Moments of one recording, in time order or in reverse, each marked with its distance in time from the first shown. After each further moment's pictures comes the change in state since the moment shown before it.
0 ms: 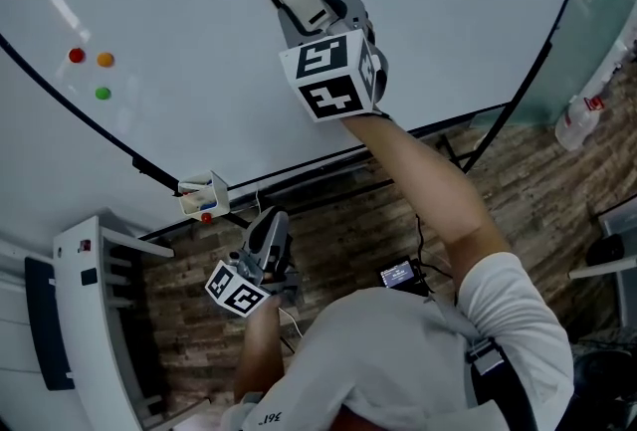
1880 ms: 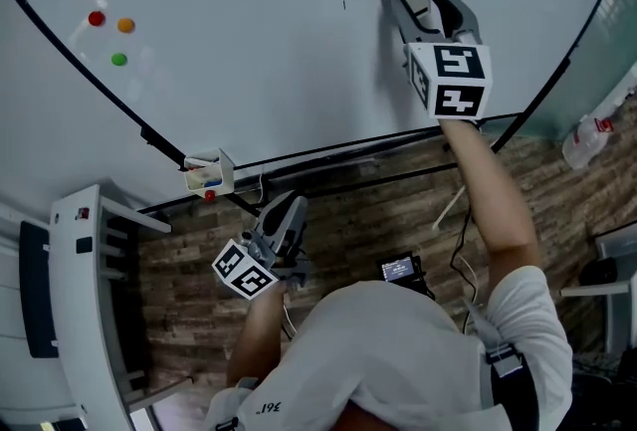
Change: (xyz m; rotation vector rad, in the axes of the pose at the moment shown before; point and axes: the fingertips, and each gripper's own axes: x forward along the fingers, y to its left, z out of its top) left arm 0.009 -0.010 -0.013 -0.024 0.014 -0.016; right arm -0.048 -0.098 -0.043 0.035 -0.035 -0.062
